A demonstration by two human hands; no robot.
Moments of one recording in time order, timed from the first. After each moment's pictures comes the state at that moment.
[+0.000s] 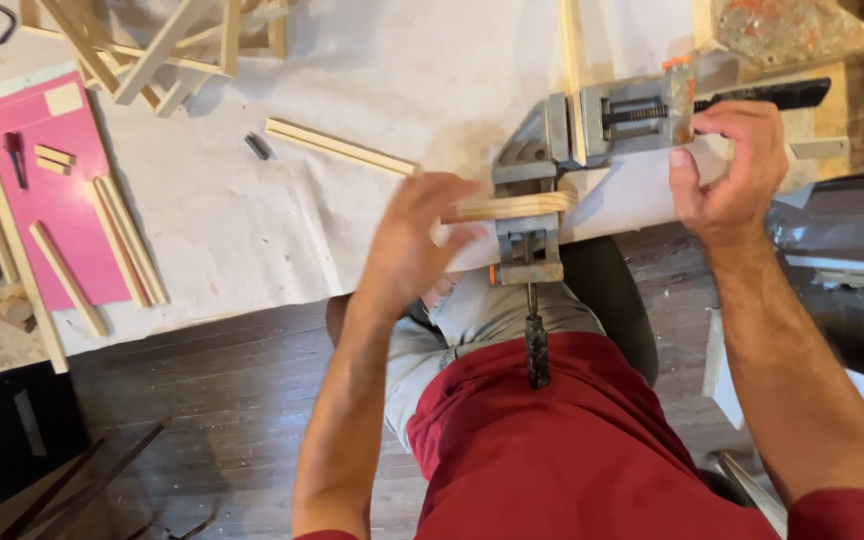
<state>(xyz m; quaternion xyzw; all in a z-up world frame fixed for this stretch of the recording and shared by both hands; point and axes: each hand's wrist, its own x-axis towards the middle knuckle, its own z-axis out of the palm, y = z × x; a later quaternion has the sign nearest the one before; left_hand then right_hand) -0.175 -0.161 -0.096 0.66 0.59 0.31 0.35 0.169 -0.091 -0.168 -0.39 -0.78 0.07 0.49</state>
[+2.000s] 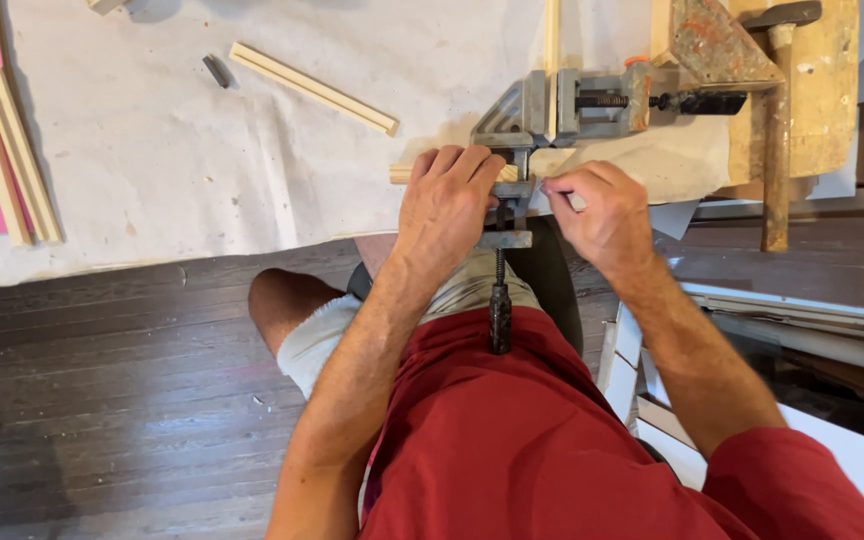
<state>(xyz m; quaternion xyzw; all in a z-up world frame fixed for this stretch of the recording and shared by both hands) -0.118 -0.184 -0.145 0.79 0.57 0.24 0.04 0.118 -0.144 -0.174 -0.43 -0.82 0.13 0.34</state>
